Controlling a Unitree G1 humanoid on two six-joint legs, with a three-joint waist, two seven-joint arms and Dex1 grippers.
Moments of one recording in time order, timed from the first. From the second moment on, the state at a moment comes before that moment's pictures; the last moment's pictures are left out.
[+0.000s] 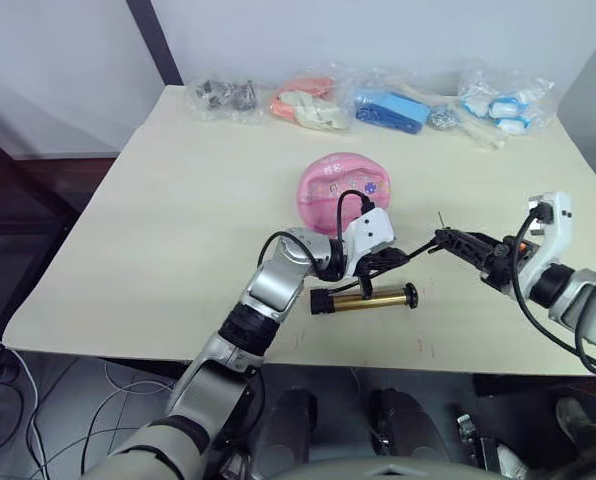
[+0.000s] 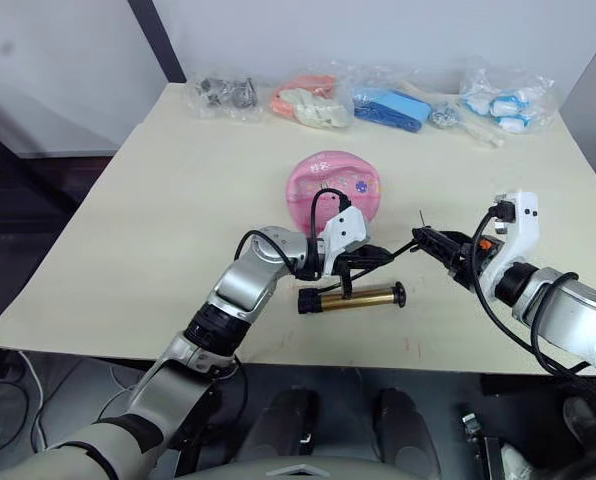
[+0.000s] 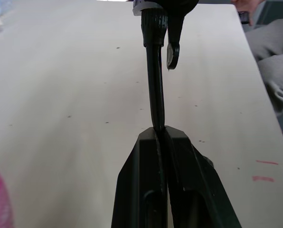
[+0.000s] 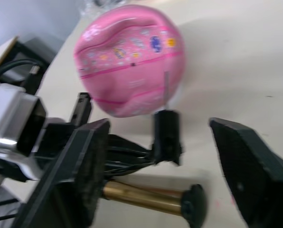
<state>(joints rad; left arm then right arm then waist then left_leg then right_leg) -0.66 0.17 -0.37 0.13 0.00 0.41 -0.99 -0.12 -0.81 -0.24 -0.51 1.67 0.84 -0.24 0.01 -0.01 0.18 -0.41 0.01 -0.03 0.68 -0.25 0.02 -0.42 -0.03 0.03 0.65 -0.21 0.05</state>
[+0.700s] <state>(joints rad) -0.66 0.18 -0.37 0.10 -0.02 0.43 -0.96 -0.17 -0.78 -0.20 -0.45 1.64 0.85 -0.25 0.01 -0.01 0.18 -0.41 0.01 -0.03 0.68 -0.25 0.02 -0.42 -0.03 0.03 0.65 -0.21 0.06</state>
